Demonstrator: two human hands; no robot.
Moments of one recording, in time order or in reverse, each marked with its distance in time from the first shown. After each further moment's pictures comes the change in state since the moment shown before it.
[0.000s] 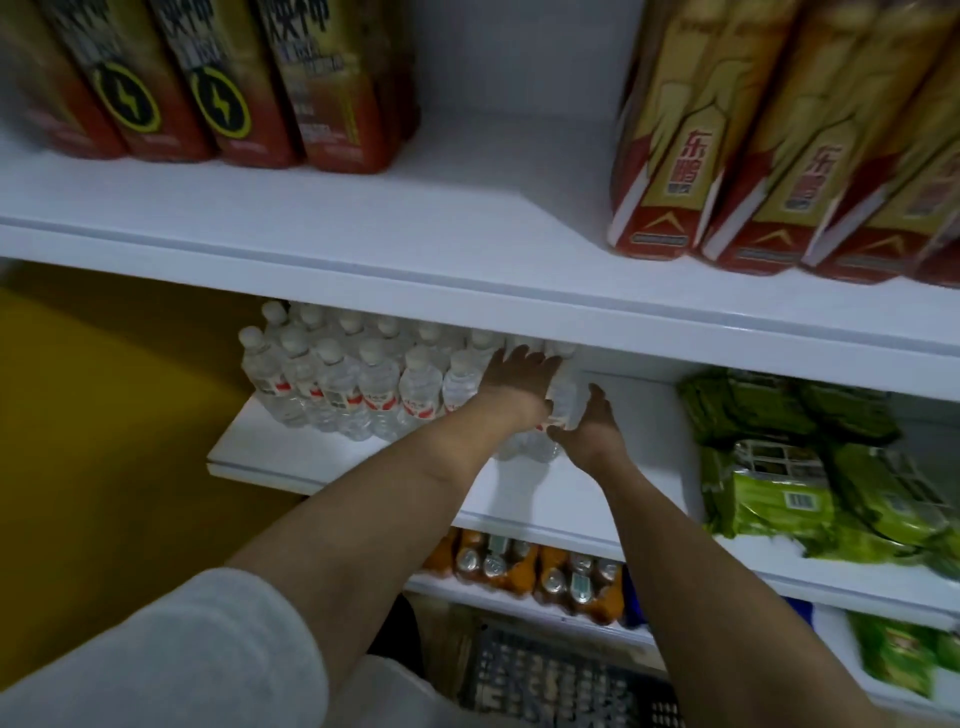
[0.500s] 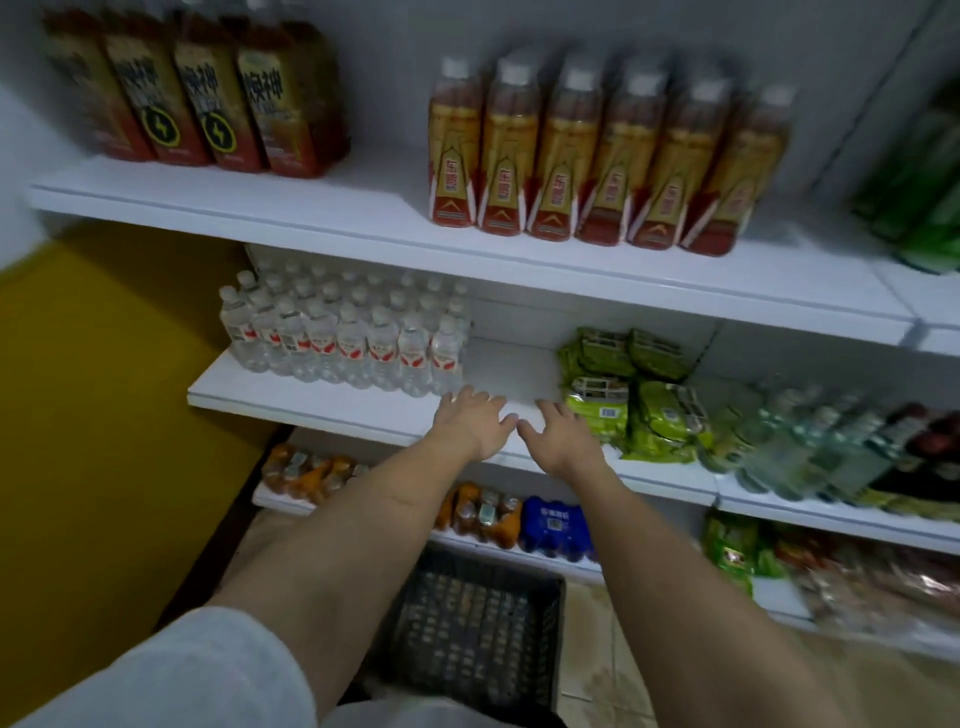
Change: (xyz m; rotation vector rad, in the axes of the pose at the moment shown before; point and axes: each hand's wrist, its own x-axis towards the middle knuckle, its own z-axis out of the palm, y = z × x) left_hand -0.193 0.207 0.004 -0.063 -0.119 -0.120; right_hand -0.228 0.098 -0.176 -0.431 -0.113 -0.156
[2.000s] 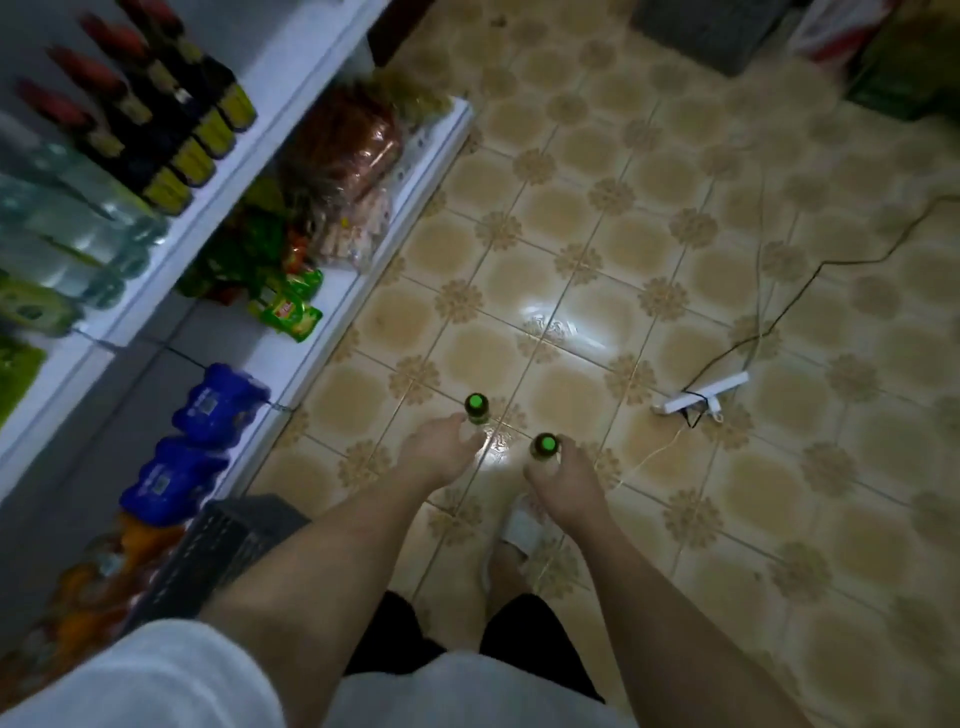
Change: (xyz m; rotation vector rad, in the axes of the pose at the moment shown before) left_hand -0.261 0.546 0.407 0.299 -0.667 0.737; right_hand -0.584 0.465 0.187 0.979 0.462 1.291
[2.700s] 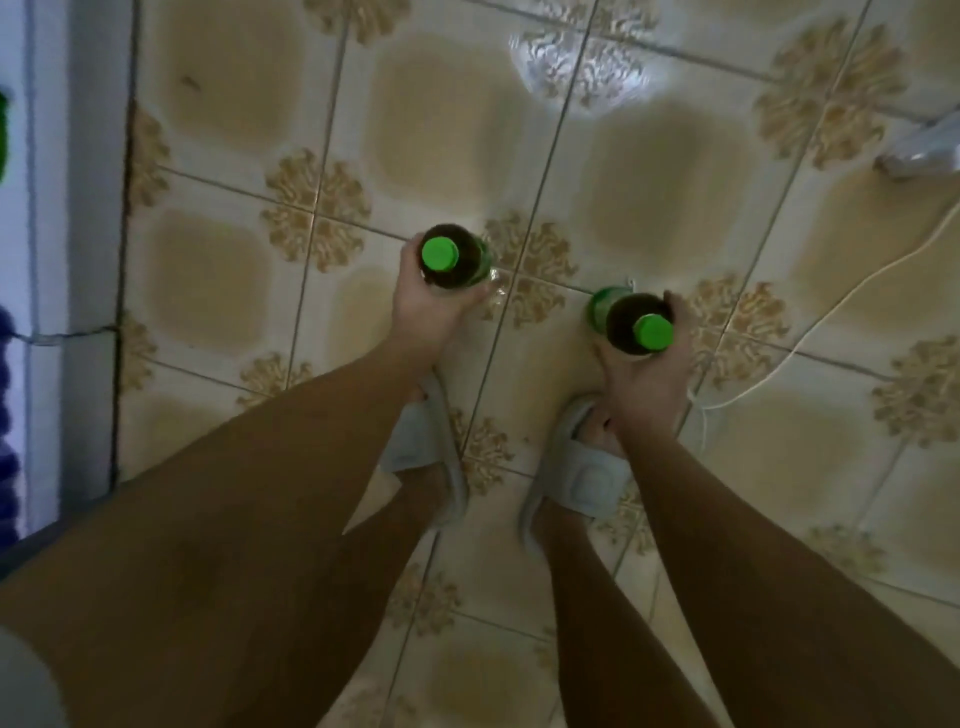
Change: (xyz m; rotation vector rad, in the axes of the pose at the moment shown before) left_hand 0.448 -0.126 0.254 -0.716 0.161 -0.113; right_hand 0.386 0.254 0.261 0.474 0.440 0.327
